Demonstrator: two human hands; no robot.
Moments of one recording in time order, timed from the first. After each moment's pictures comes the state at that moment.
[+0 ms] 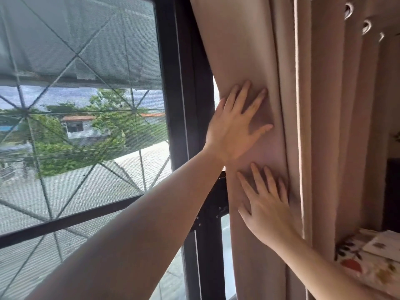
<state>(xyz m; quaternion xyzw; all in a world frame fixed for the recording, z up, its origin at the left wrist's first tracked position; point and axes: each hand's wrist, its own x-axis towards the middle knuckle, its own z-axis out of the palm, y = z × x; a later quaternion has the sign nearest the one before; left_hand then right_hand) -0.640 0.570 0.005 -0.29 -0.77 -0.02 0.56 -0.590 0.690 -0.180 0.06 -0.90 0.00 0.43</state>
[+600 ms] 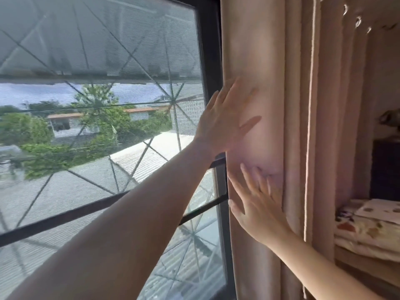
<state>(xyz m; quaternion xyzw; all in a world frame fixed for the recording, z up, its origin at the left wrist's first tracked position) -0.532 0.422 0.004 -0.35 -0.79 -0.08 0.50 -0.483 0.544 -0.204 0.08 -0.92 0.07 0.38</state>
